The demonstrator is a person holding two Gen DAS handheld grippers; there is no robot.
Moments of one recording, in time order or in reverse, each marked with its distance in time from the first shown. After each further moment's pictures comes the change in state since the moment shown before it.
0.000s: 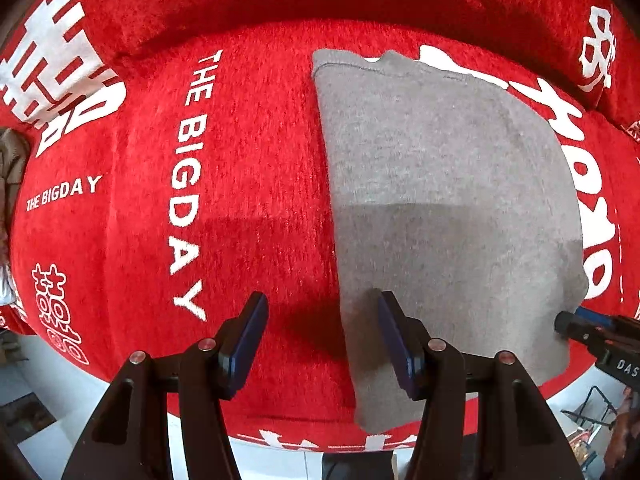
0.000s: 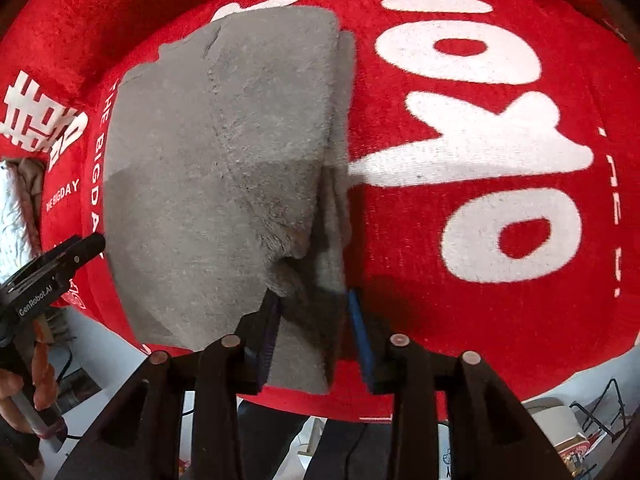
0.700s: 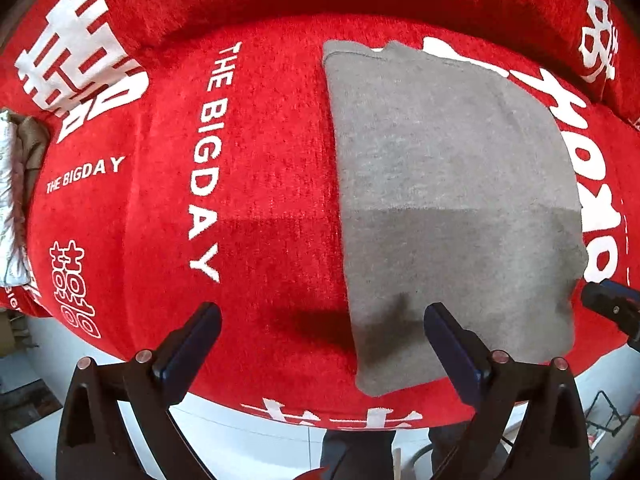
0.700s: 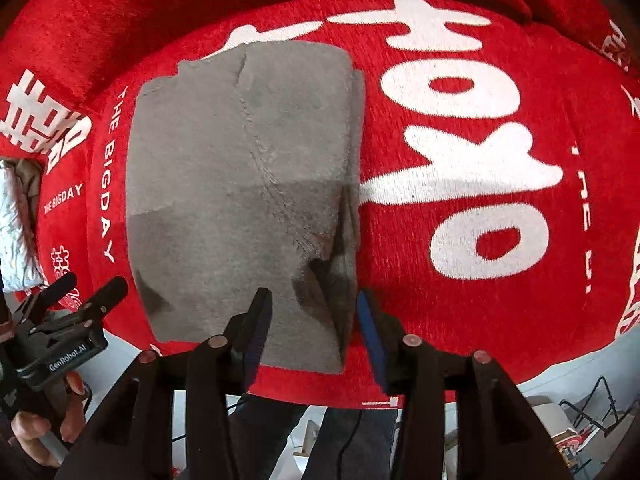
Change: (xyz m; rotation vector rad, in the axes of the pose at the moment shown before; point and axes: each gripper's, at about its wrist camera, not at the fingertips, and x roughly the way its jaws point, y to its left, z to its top) left arm -0.018 -0.007 -0.025 -0.020 0.003 0.065; right arm -0.028 0.030 0.003 -0.009 -0.034 -0.058
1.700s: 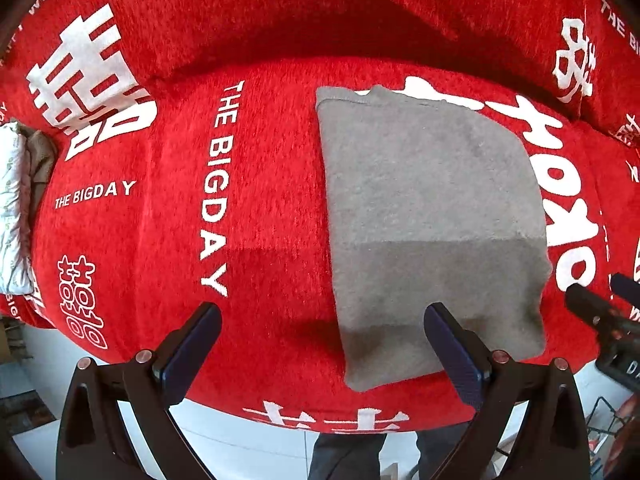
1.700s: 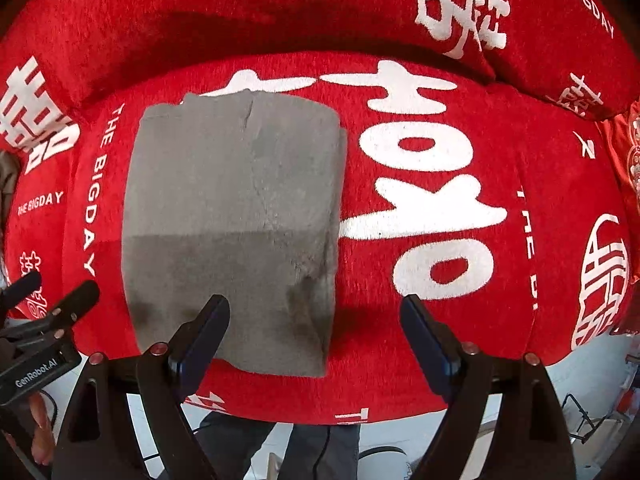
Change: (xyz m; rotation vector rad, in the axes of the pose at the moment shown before) left arm -0.041 -0.003 0.000 0.009 -0.089 -0.026; right arm -0.036 0.027 -0.015 -0.043 -0.163 -0.187
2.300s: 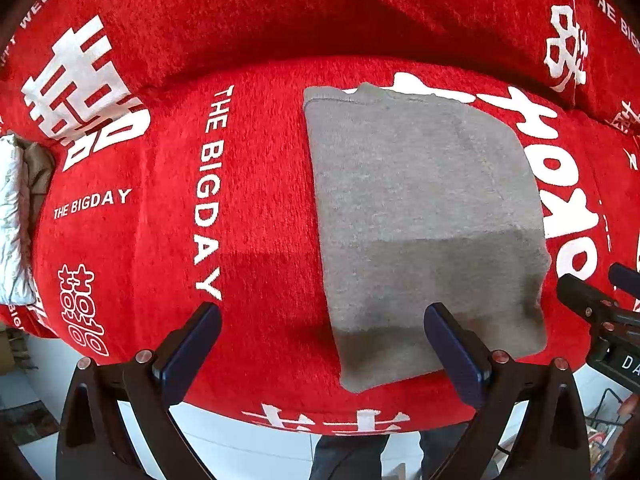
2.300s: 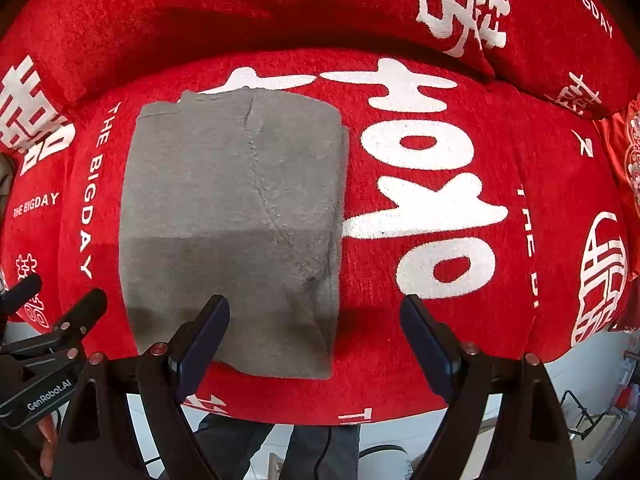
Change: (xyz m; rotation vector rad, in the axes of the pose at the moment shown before) left arm 0.003 -0.010 -0.002 0.023 -0.004 0.004; right arm 0.002 0.005 0.002 0.010 0.004 -0.013
